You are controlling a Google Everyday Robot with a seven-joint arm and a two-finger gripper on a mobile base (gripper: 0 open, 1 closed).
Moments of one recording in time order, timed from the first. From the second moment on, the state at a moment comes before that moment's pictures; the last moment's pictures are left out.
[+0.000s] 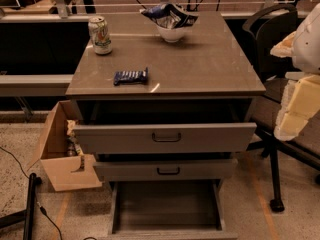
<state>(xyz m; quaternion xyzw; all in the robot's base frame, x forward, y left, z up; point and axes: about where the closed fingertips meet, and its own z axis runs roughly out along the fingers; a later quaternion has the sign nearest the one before) 0.438 -0.216 0.978 -0.60 0.78 -0.04 0.16</state>
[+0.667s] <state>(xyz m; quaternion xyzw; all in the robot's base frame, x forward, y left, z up) 0.438 -0.217 0.978 -0.60 0.78 -0.04 0.17</state>
